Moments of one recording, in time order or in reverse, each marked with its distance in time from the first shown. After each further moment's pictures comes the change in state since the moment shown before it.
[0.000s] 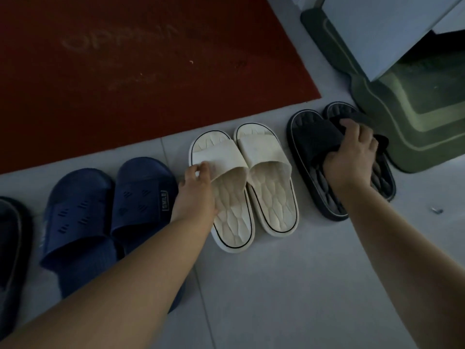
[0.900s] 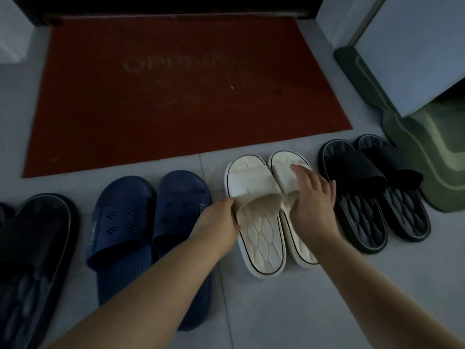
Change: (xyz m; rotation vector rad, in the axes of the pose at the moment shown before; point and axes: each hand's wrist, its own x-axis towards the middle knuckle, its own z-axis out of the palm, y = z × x) left_hand -0.029 -0.020 -0.028 -0.304 -0.077 0.028; right_hand -0.072 -0.081 0.033 0.054 -0.247 -0.281
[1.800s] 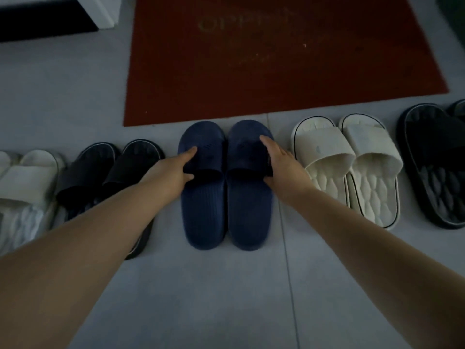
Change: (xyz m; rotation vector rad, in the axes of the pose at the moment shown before) left_hand -0.051 -0.143 -0.116 0.226 0.128 -0.266; right_hand -0.017 -0.114 0.069 0.194 -0.444 -0.299
